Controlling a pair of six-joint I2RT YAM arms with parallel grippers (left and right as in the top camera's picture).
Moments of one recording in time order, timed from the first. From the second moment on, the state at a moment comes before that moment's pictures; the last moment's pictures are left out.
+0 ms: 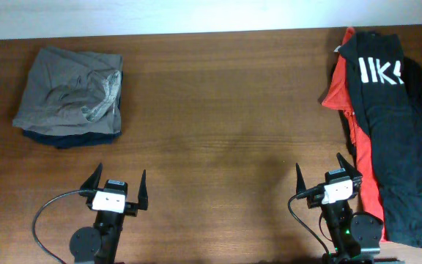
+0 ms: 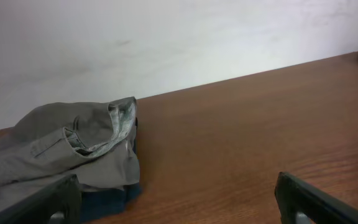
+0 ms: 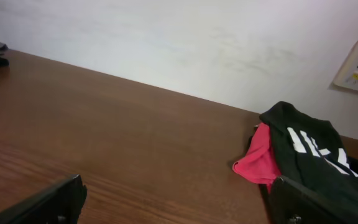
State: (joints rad) left arm 0.06 0.01 0.02 -0.06 0.20 0.16; right arm -0.03 0.01 0.01 -0.06 -0.18 -0.21
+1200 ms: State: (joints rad) left arm 0.06 0.01 0.01 0.06 0.25 0.16; right arm -0.03 0.01 0.01 -0.02 -0.19 -0.21
